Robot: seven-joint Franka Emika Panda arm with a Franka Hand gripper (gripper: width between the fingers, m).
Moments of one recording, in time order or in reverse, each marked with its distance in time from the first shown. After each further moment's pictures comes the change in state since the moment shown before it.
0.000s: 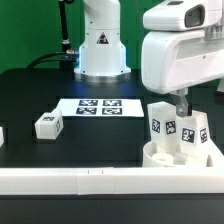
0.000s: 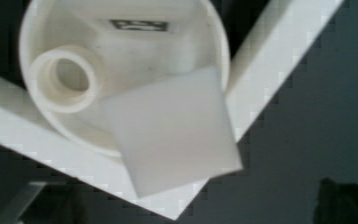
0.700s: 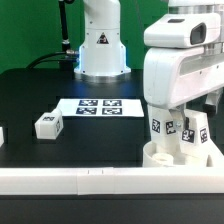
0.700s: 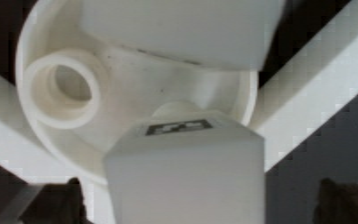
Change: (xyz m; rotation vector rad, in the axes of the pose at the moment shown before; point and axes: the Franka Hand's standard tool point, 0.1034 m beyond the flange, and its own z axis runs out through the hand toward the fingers) arm -0.011 0.002 0.025 -0.029 0.001 -0.156
